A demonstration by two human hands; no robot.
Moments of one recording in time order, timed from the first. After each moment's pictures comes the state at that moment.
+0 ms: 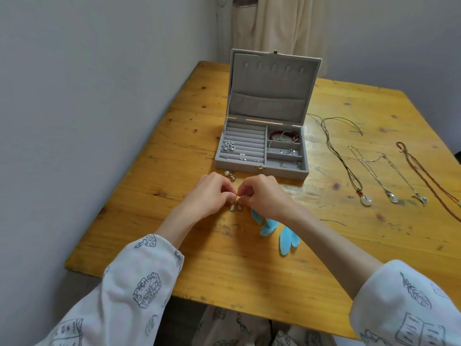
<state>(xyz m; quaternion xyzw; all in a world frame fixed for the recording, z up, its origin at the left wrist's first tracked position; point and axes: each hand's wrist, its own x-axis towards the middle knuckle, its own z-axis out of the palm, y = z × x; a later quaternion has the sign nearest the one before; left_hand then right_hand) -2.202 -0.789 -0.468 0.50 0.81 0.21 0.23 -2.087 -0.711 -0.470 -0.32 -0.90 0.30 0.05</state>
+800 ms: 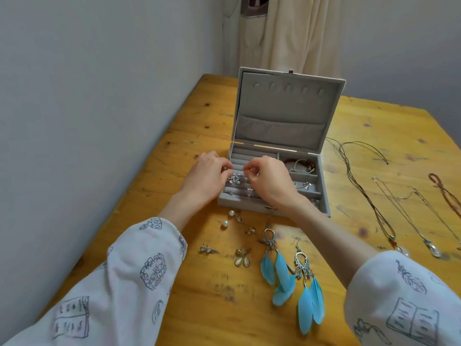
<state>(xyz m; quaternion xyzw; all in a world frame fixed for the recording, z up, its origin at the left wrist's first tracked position) -2.273 -0.703 -0.463 0.51 0.83 0.22 0.08 -2.159 -0.623 -0.471 -0.37 -0.88 0.23 0.18</state>
